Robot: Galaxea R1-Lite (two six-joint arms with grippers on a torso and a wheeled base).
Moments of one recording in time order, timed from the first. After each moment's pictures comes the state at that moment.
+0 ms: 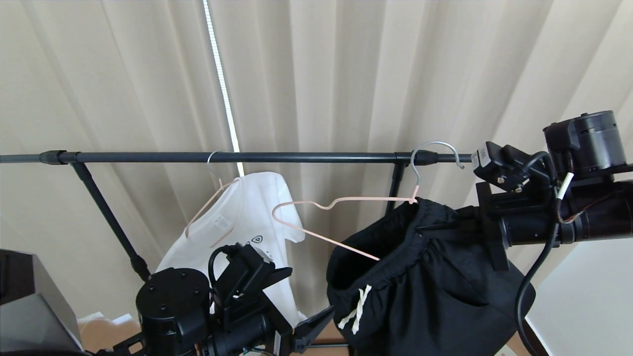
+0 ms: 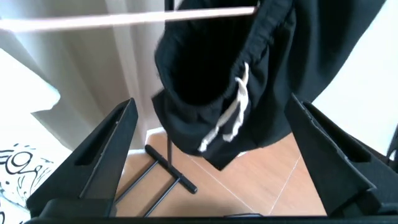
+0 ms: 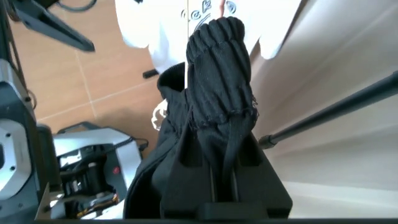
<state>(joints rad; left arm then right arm) -0.74 1.92 -0.25 -1.43 -0.13 -0.02 0.31 1.57 -1.01 0.10 0.65 -0.54</state>
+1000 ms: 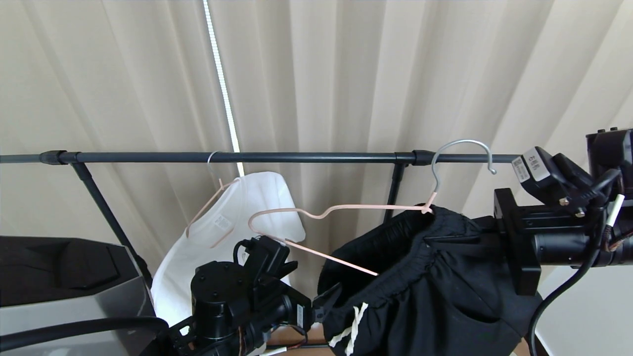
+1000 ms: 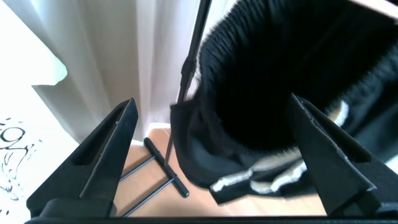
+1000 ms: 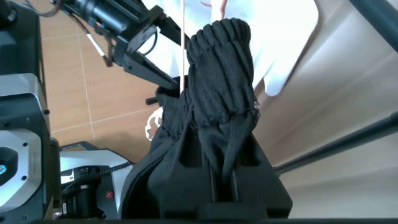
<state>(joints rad) -0.75 2.08 -0.38 -1.46 0.01 -0.16 0.34 1.45 -0.84 -0.07 0.77 -0.52</state>
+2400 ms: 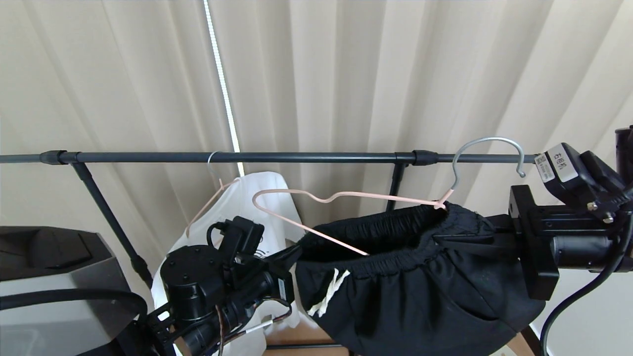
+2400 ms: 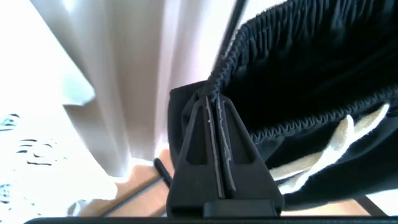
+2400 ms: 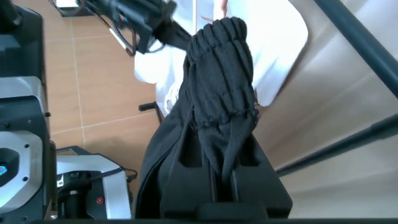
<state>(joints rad) -0.65 2.03 -0.37 -1.54 0.01 -0.15 0.36 1.39 -0.82 -0.08 0.71 -0.53</state>
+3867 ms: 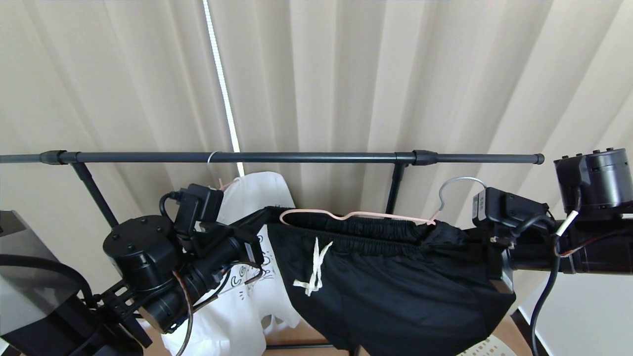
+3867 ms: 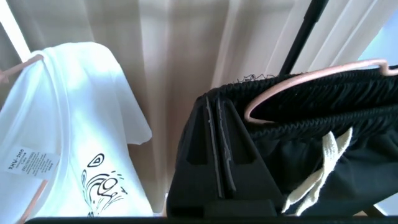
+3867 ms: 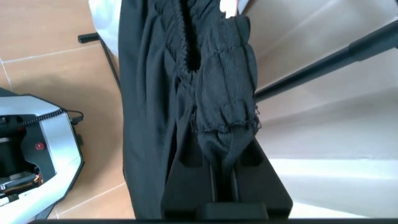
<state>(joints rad) -0.50 1.91 -0.39 -1.53 0.01 -0.07 0.28 1.54 -0.79 -0.08 0.45 -0.79</state>
